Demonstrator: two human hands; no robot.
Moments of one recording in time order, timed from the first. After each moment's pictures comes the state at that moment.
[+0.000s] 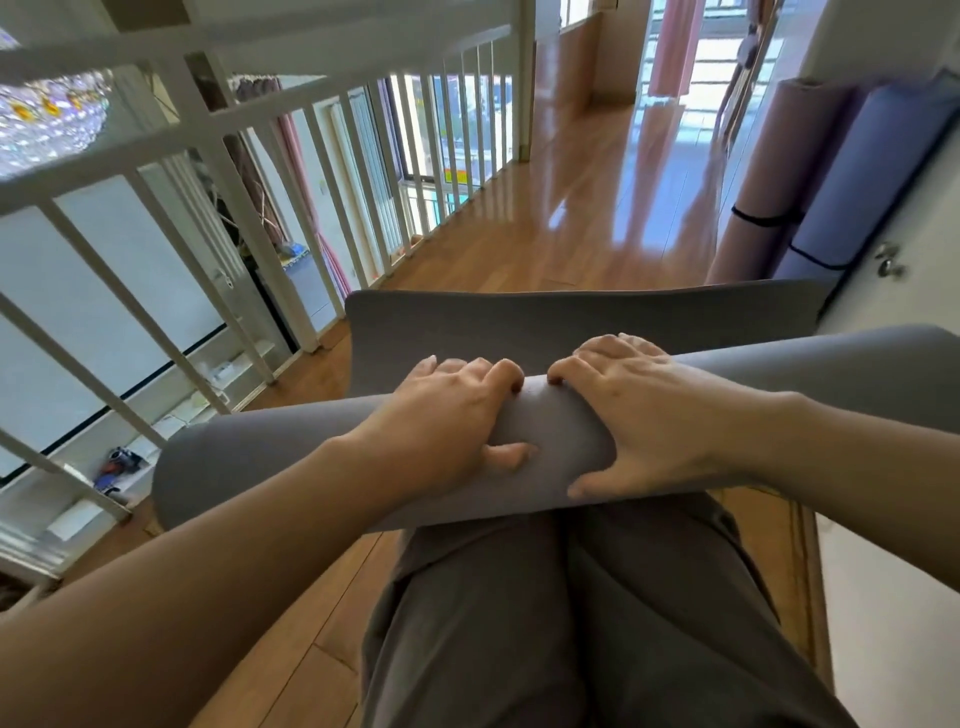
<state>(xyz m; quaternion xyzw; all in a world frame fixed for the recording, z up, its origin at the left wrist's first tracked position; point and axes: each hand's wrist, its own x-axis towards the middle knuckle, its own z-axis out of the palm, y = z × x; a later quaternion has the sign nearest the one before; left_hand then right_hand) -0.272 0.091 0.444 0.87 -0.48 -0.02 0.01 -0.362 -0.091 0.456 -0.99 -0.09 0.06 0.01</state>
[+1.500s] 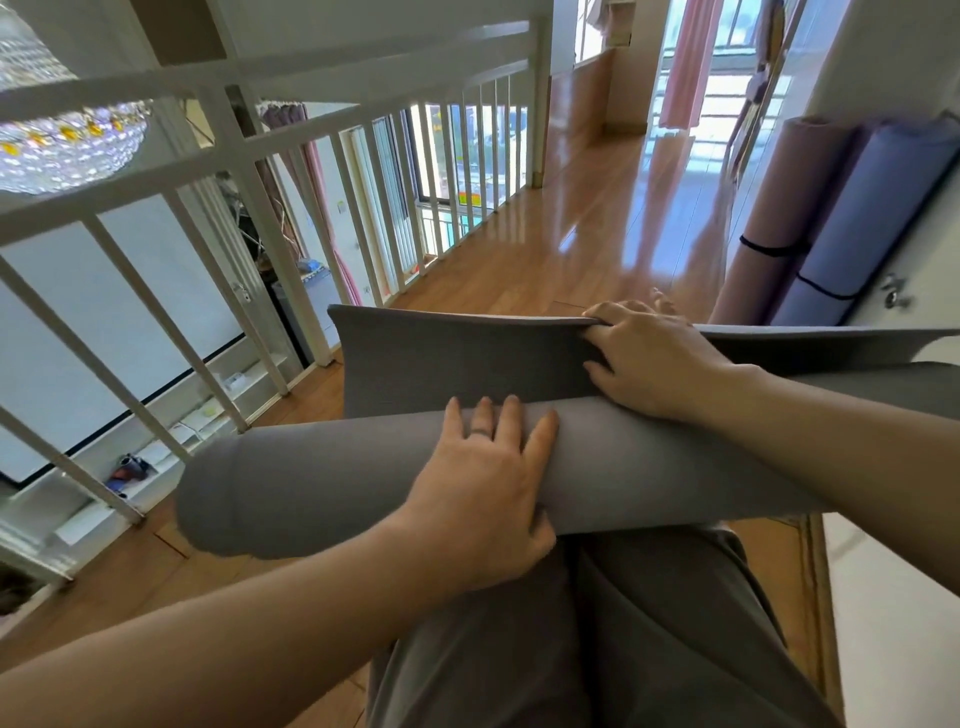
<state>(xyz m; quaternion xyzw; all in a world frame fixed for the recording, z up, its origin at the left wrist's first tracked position) -0.316 0.098 0.428 0.87 -0.48 0.06 -0.08 -0.314 -0.113 0.454 -1.00 0.03 -0.04 -0.05</state>
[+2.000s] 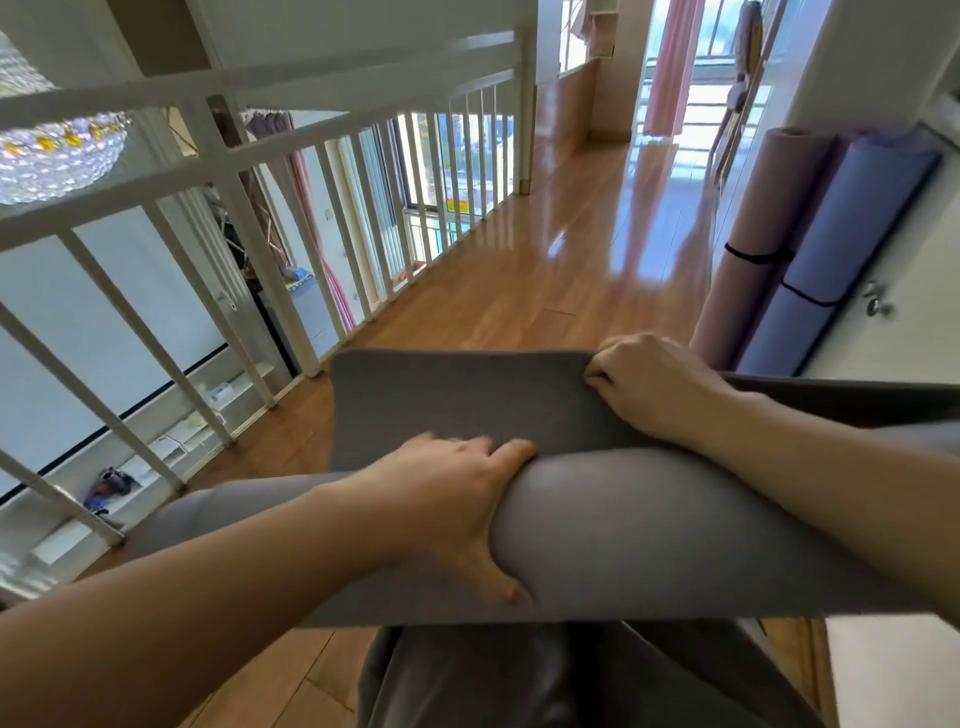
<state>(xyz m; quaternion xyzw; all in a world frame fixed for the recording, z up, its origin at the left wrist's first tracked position) -0.290 0.108 0.458 0.84 -0.53 -0.08 -0.04 -0.314 -0.127 0.444 -0.99 0.04 -0.10 0.03</state>
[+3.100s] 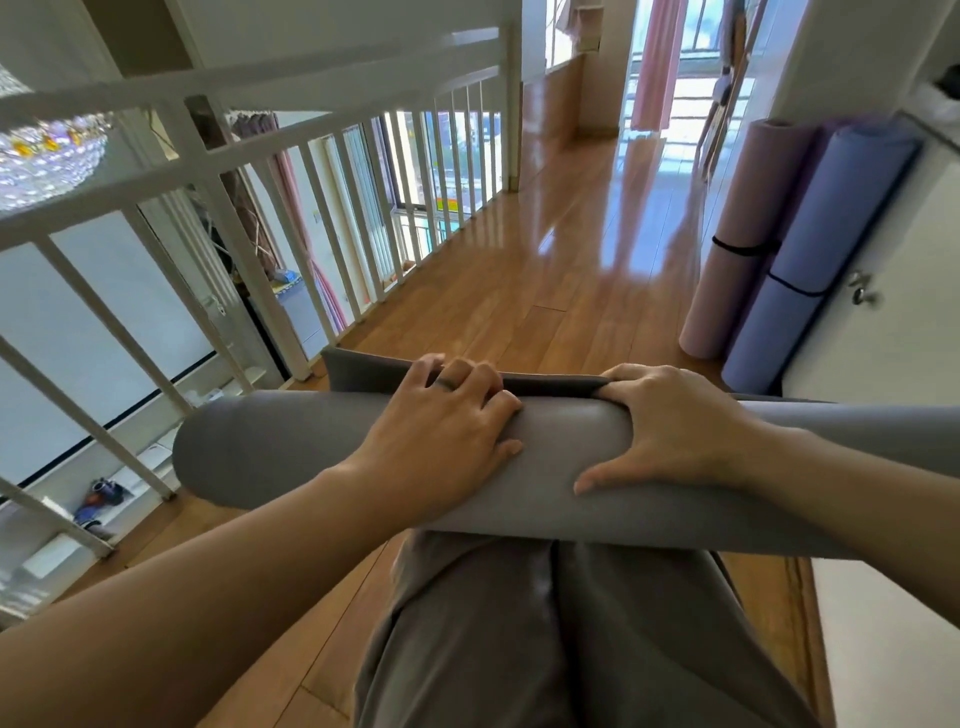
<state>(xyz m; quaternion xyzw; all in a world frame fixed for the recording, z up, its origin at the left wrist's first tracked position) -0.263 0.087 0.445 0.83 -0.53 0.15 -0.05 -0.356 -0.133 0.440 -0.99 0.00 -0.01 0.10</state>
